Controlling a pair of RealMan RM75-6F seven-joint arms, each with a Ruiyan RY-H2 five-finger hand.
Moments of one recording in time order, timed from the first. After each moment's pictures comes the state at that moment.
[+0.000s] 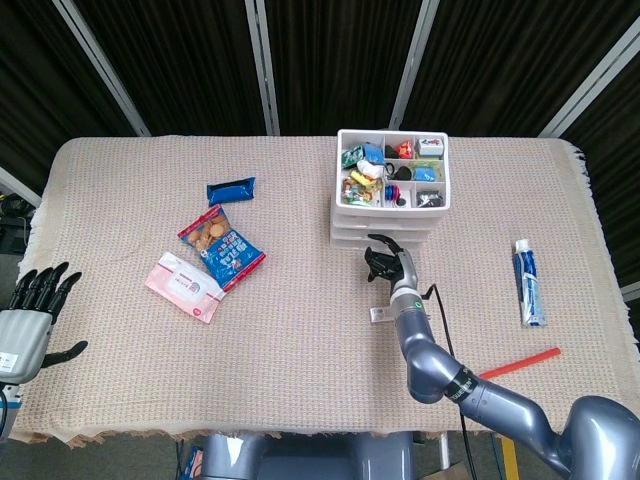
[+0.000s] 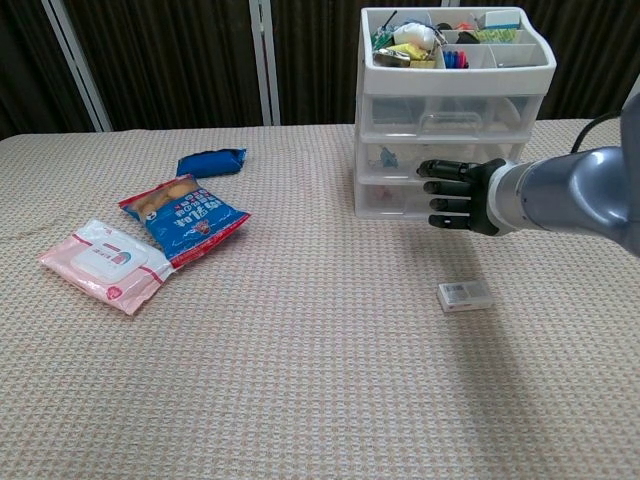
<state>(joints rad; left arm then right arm) -0.15 -1.13 -0.02 -1.58 1.55 1.45 0.09 0.76 -1.81 0.72 -1.41 -0.13 0.92 0.22</state>
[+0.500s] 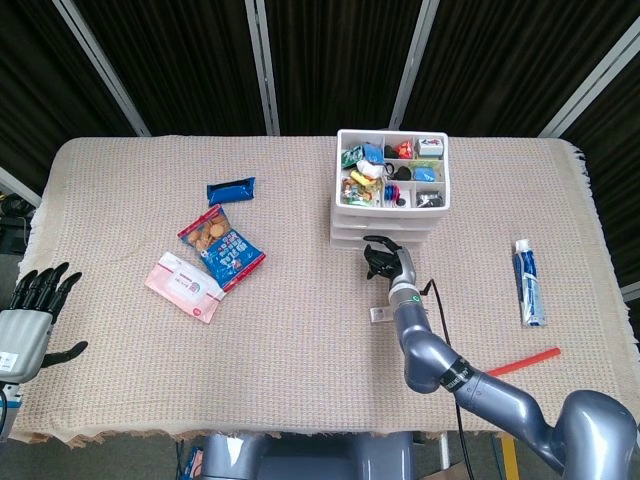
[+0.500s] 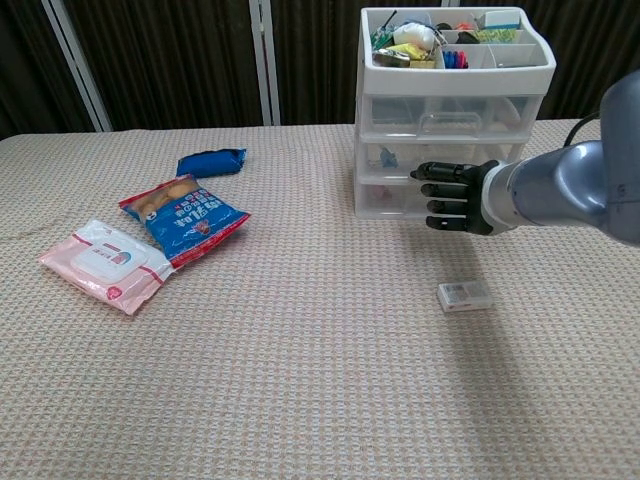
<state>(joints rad) -0.15 -1.13 -0.02 -1.58 1.54 1.44 0.08 0.81 -1.82 0.73 -1.34 -0.06 0.88 0.18</state>
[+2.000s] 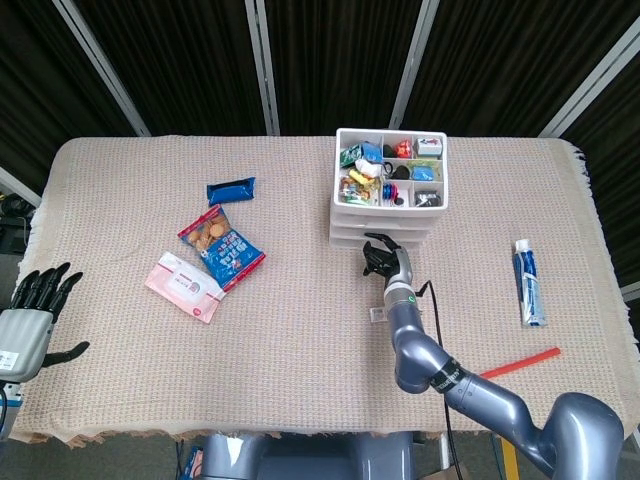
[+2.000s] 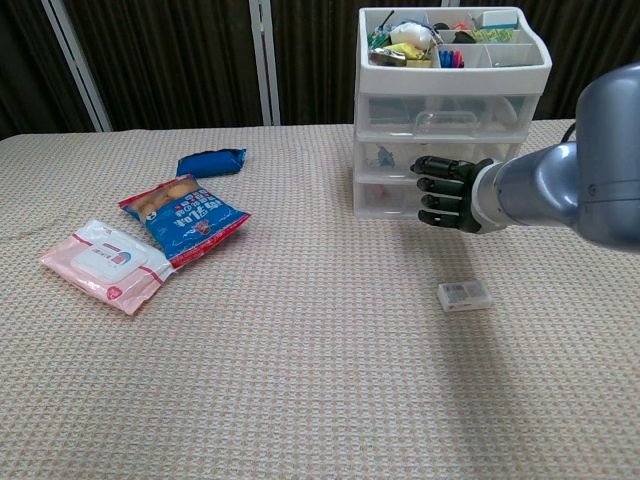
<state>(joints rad) -0.15 -1.12 -0.02 -1.60 1.53 1.43 0.06 0.81 -1.88 0.79 -1.32 -0.08 0.93 0.22</state>
